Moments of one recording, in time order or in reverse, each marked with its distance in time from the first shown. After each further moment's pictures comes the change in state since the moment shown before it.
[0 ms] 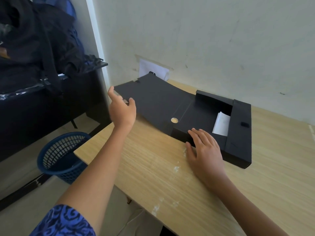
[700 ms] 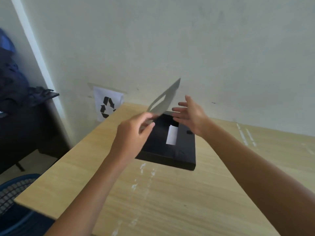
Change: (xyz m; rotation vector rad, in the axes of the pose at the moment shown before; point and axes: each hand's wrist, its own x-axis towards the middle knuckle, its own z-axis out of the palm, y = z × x) left_hand -0.113 0.126 0.009 -0.157 -0.478 0.783; right_hand 0.112 0.066 -0.144 1.329 0.003 0.697
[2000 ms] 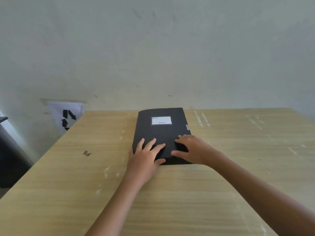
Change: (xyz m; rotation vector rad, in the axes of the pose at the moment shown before) left_hand -0.056 0.065 0.134 0.424 -0.706 -0.002; right_hand -0.100 0.074 -0.168 -1.399 -0.080 -0.246
